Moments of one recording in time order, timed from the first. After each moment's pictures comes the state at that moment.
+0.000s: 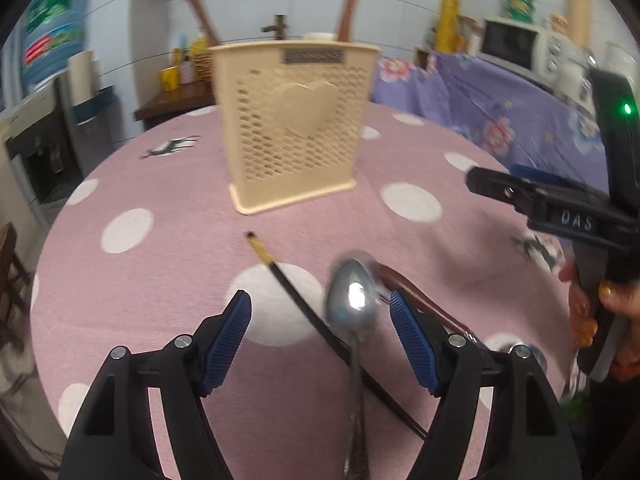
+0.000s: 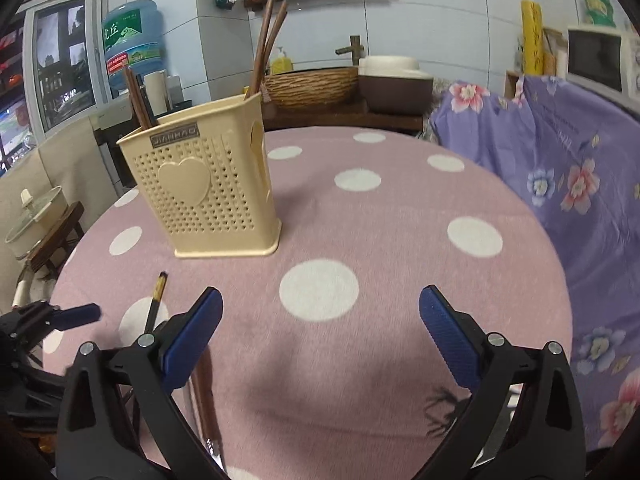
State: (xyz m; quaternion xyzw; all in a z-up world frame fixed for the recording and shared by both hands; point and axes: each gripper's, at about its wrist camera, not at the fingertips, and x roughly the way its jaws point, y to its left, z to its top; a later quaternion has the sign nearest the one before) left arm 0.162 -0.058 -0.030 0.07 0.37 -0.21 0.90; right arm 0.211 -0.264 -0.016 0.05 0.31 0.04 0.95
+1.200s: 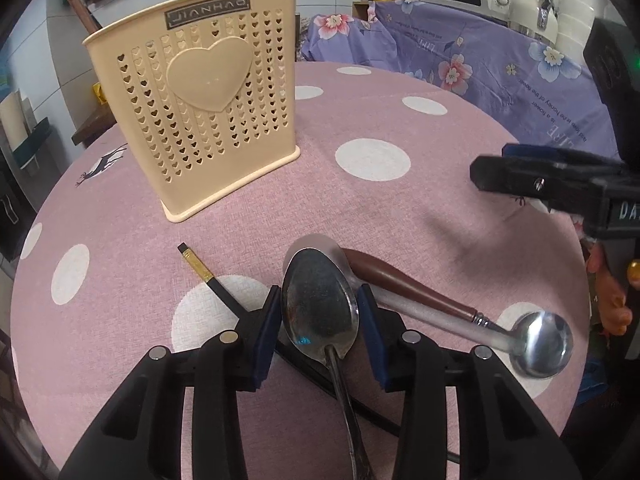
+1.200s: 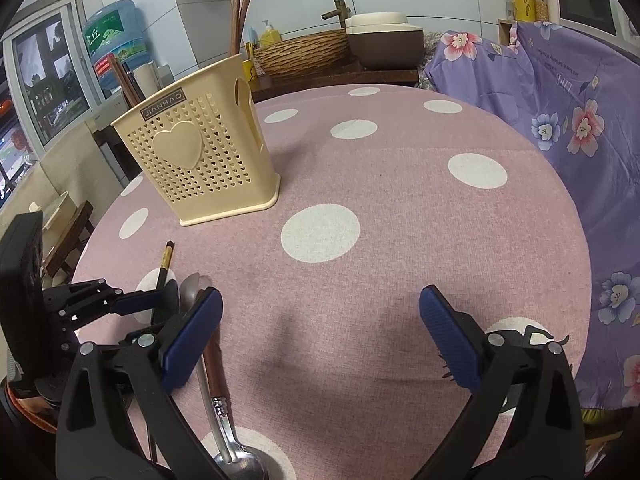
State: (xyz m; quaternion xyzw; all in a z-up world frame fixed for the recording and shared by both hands) left arm 0.188 -0.086 -0.052 0.14 0.40 -0.28 0.86; right arm 0.202 -0.271 -0.034 0.10 0.37 0.05 0.92
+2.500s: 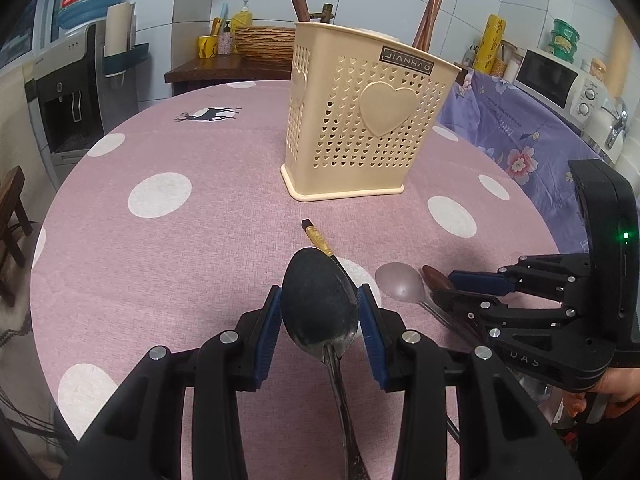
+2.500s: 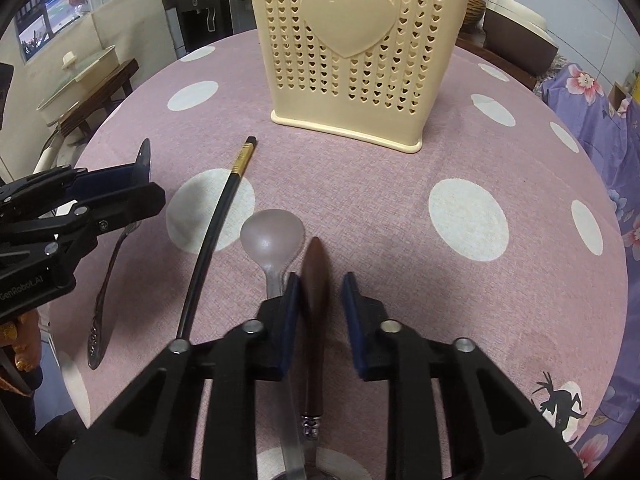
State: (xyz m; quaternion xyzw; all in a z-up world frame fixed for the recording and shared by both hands) left arm 0.181 -0.010 -0.030 -0.02 0.40 -0.17 0.90; right arm 0.235 -0.163 -0.060 -0.09 0.47 0.16 0.86
